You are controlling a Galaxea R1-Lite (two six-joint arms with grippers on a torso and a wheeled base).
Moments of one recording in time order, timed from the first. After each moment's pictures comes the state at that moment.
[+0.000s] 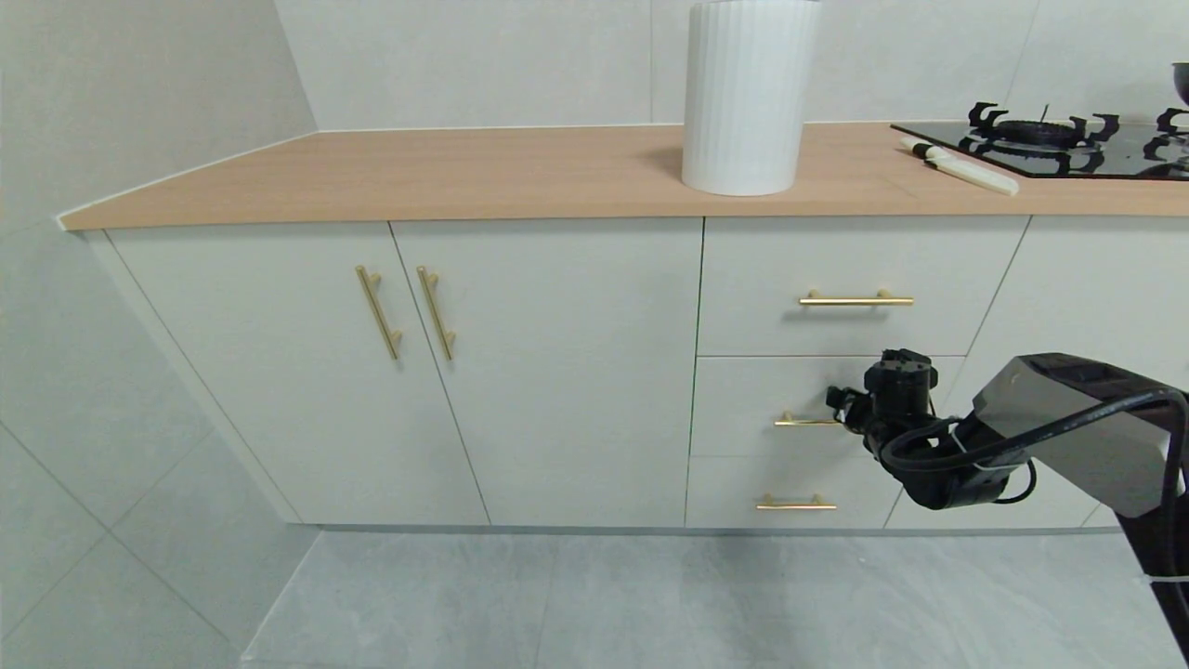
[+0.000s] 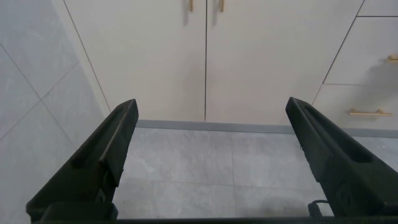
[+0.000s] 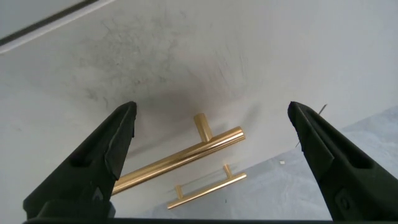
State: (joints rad) left arm 0.00 0.00 0.00 0.00 0.04 -0.01; right arm 0.13 2.53 -1.30 -0.94 -0.41 0.40
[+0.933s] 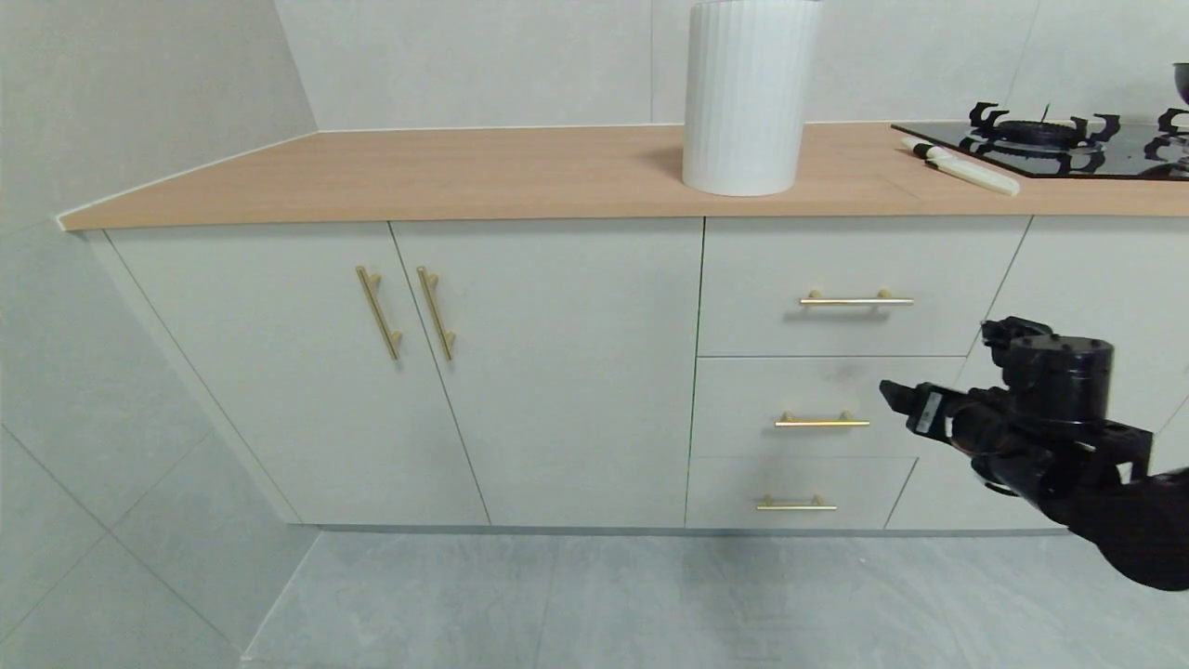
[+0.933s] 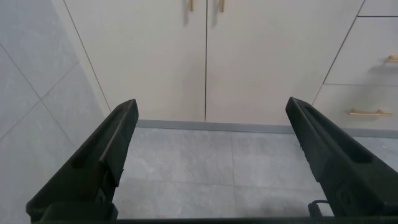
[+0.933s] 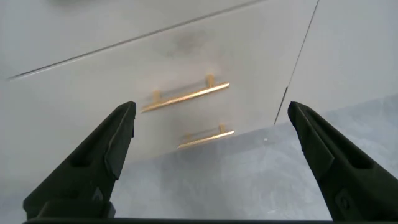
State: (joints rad) left arm 0.00 0.00 0.00 0.00 0.04 -0.01; right arm 0.23 1.83 -0.60 -0.94 -0.35 0.32
